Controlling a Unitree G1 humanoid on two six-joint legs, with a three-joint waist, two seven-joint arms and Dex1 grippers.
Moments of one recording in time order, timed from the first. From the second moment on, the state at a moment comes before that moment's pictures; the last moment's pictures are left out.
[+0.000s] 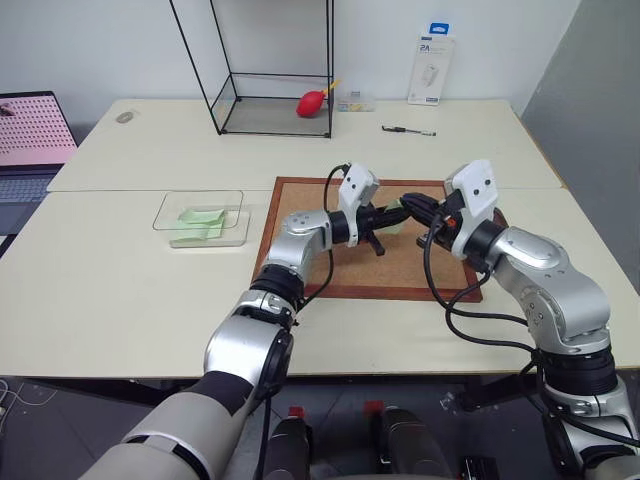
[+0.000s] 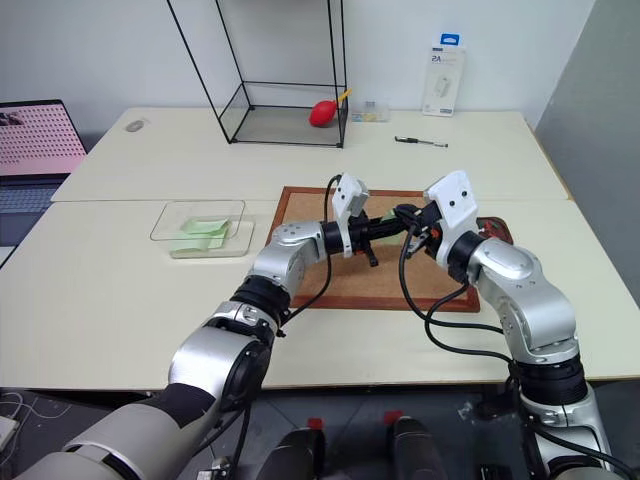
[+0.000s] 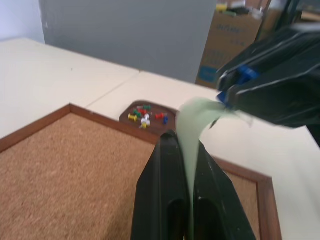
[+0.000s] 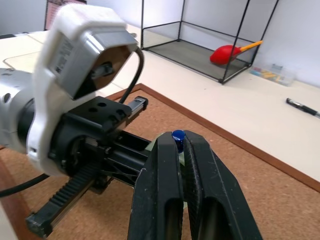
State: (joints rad) left arm -1.03 0.01 0.01 0.94 -0.19 0.02 -1.01; right arm -0.50 -0.46 0.02 -0.34 0.34 0.68 0.45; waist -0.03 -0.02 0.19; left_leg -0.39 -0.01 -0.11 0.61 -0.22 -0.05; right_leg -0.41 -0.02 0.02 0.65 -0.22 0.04
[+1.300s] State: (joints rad) left arm -0.75 0.04 -0.02 0.63 -0.24 0.14 -0.96; right arm -0.60 -0.30 -0.30 -0.32 0.60 0.94 0.17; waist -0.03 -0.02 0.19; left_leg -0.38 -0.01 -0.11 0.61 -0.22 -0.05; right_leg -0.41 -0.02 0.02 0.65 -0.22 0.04
